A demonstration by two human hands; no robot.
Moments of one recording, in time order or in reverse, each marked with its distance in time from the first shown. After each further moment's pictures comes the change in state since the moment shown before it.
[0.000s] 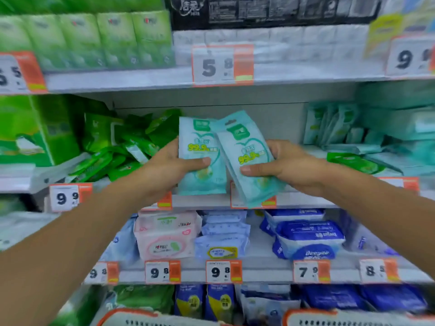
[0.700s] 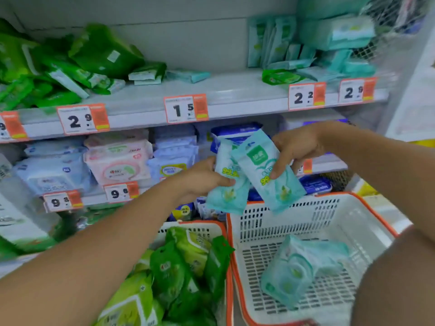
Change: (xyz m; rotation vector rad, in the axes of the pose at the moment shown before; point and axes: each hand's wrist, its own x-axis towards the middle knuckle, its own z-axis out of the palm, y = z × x) left_hand -0.079 -0.125 0.181 0.109 -0.332 -0.439; right_hand -0.152 0.088 -0.089 -0.518 -0.378 0.686
